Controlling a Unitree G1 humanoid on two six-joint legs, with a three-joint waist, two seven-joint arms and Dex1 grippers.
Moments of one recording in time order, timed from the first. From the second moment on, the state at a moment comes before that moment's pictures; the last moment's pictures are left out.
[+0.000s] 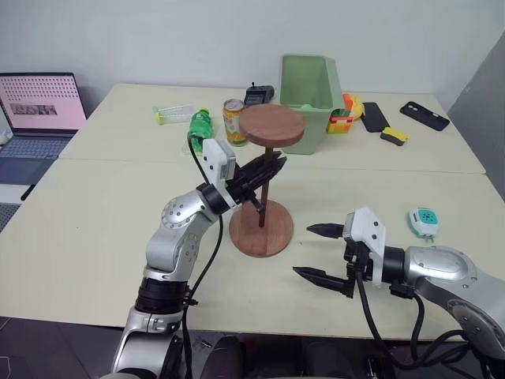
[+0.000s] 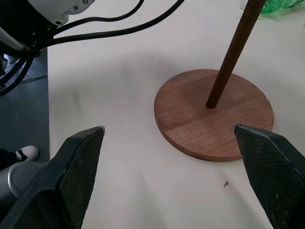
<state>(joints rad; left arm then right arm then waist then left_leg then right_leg) -0.47 0.25 -0.03 -0.11 -0.44 0.21 -0.76 -0.13 -0.75 0.07 -0.77 0.65 0.79 0.65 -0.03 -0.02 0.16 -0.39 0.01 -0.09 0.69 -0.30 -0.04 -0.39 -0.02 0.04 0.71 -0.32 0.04</state>
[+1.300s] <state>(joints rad) -0.34 0.35 -0.05 -0.04 -0.37 0.21 -0.70 -0.13 -0.74 0.08 -0.78 0.65 0.79 0.65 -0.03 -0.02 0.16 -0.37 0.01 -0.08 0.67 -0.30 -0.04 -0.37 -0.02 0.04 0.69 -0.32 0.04</state>
